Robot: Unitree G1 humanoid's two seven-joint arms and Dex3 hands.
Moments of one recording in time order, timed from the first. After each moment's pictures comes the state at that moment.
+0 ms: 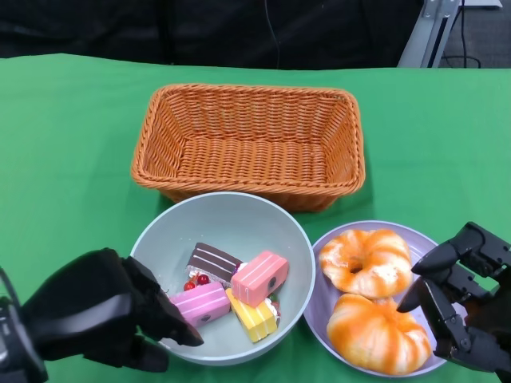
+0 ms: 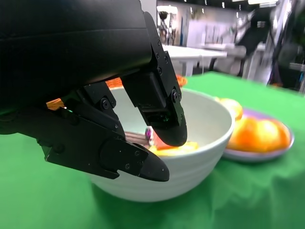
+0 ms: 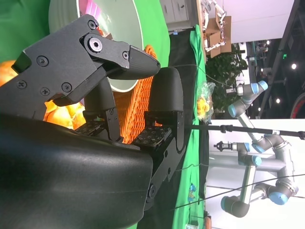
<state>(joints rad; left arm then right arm) -0.19 0.42 0.07 0.38 0.90 -1.22 -0.03 0.30 -0.04 0.00 -0.34 0.29 -0.14 0.23</state>
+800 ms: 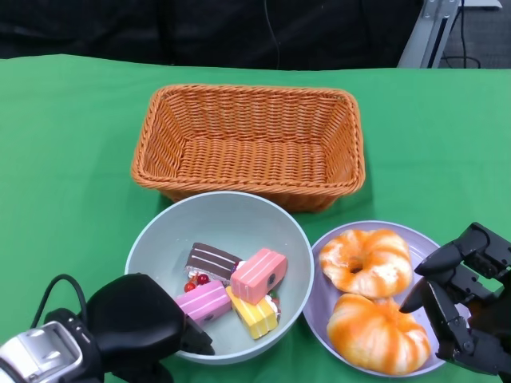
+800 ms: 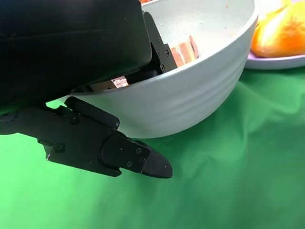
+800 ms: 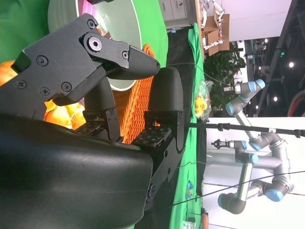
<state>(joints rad) -0.14 0.52 -0.31 0.14 0.98 -0.64 -0.11 0.32 -0.04 0.00 -0.37 0.29 -0.14 0.22</state>
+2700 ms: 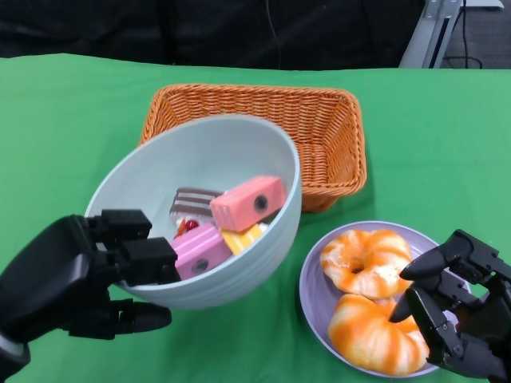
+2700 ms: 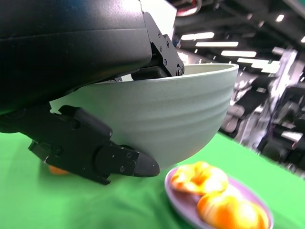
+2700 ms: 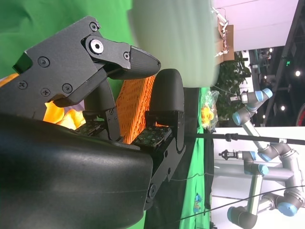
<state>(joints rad) -0.15 0.59 -0.12 0.25 0.42 -1.09 0.09 0.31 -0.04 0.02 -0.33 0.30 -0.13 0.25</state>
